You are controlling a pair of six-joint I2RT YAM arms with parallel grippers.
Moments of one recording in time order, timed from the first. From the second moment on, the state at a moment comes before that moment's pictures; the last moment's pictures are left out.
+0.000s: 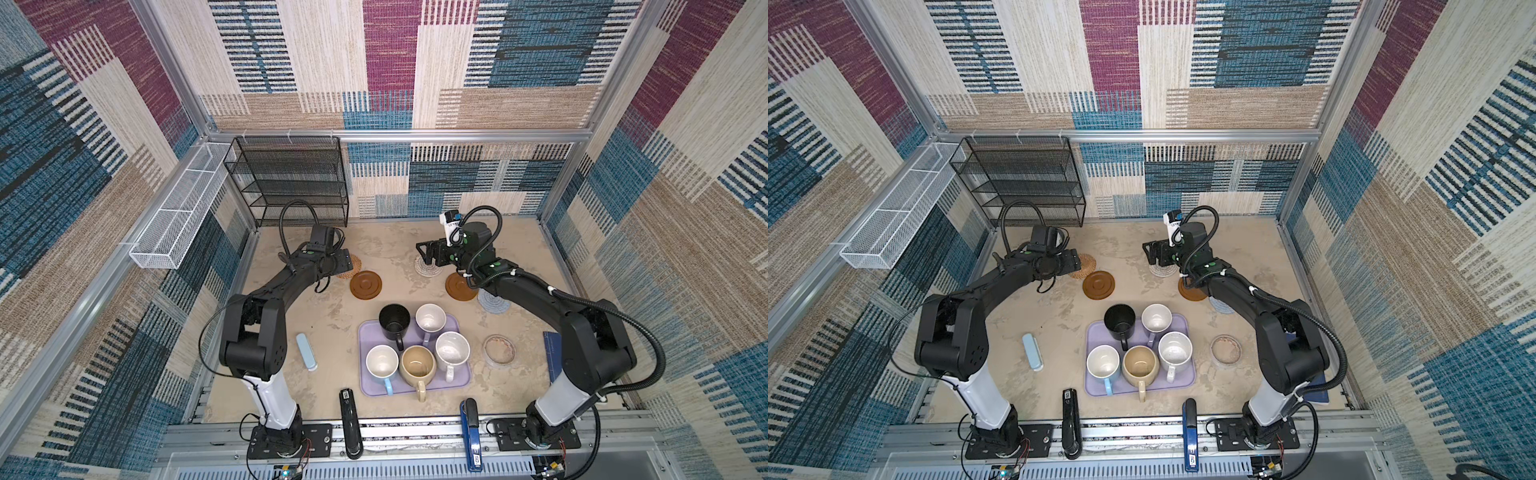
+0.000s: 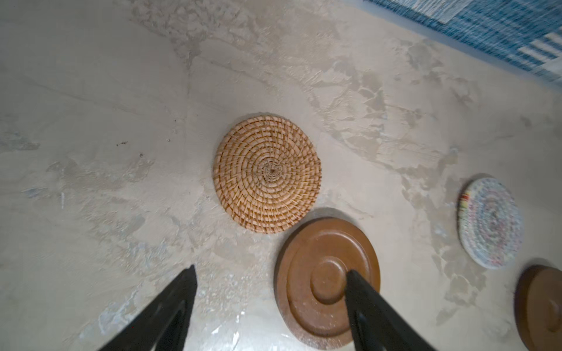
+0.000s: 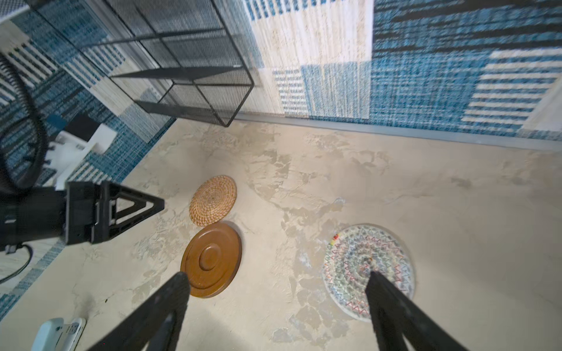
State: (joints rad) left arm -0.19 1.86 1.36 -0.43 -0.02 -0.44; right arm 0.42 1.69 1.20 0.06 -0.23 0.24
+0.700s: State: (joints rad) left arm -0.20 2.21 1.69 -0.62 -0.16 -0.45; right arm 0.52 1.92 1.40 -0.04 -0.24 0.21
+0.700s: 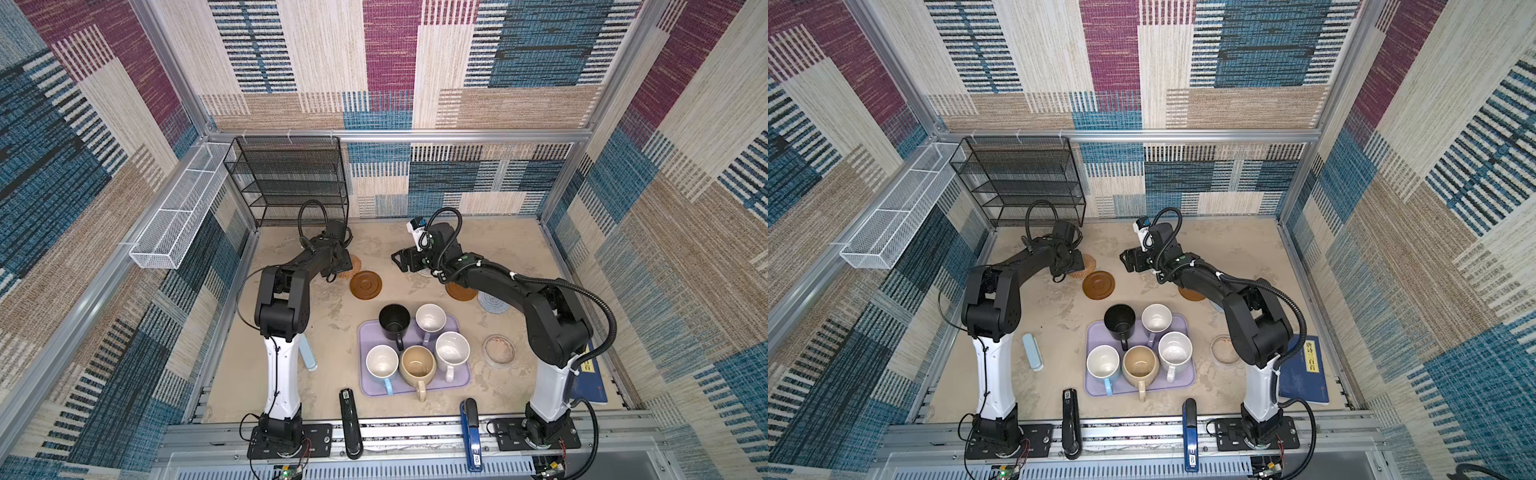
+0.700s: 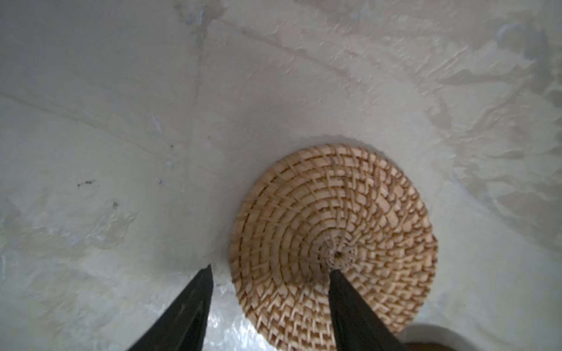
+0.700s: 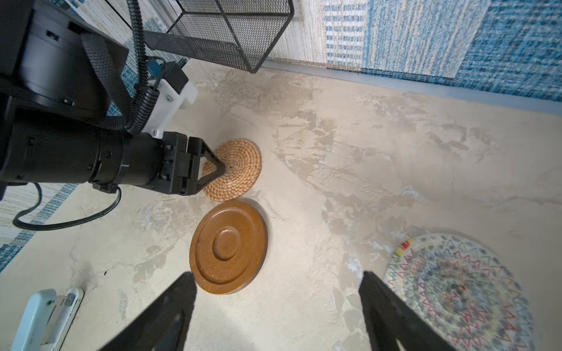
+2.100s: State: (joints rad) left arm -0.11 1.98 1.36 -0.64 -0.18 -0.44; right arm 0.57 1.93 1.42 -0.08 -0.25 0.18
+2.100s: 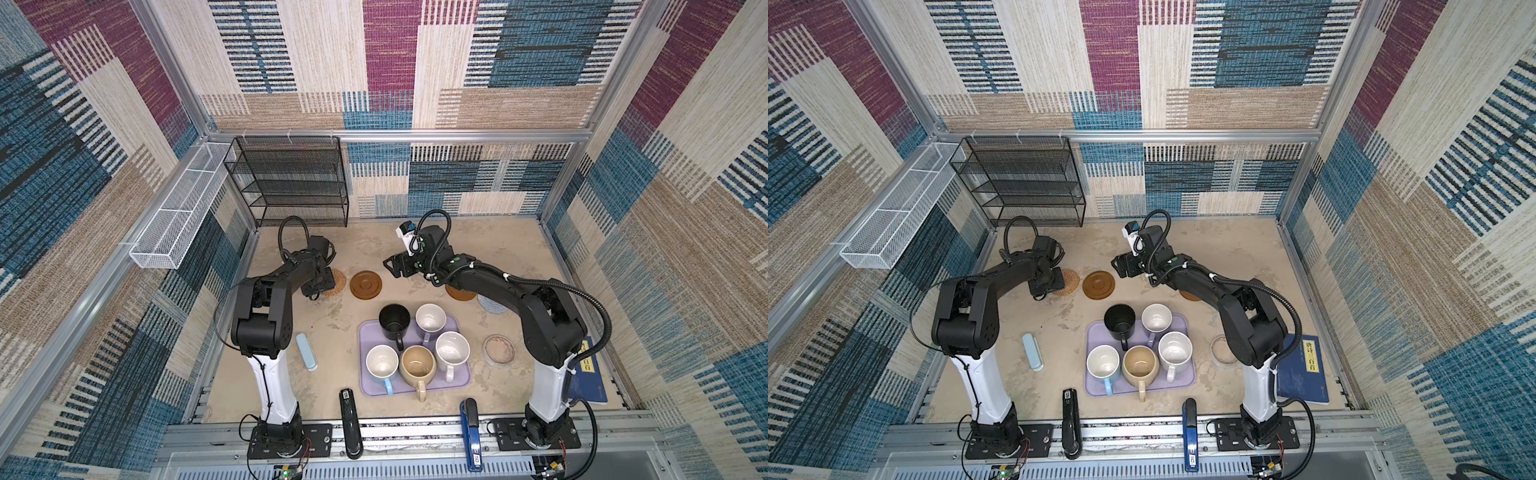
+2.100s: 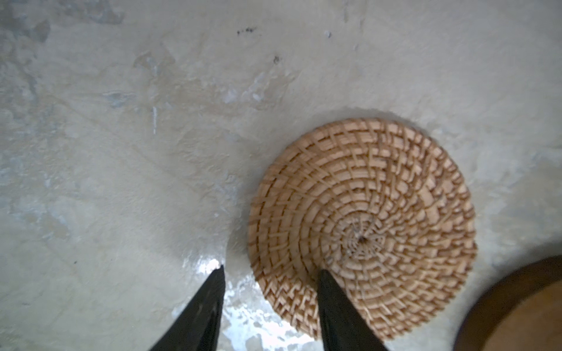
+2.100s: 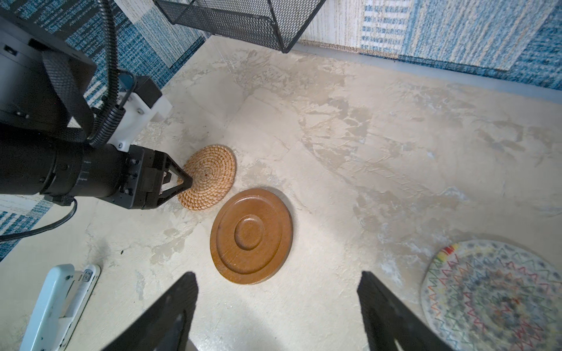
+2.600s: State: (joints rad) left arm -0.13 1.82 1.41 -0.66 -0.11 -0.44; right arm 0.57 1.86 1.41 -0.09 -0.19 0.17
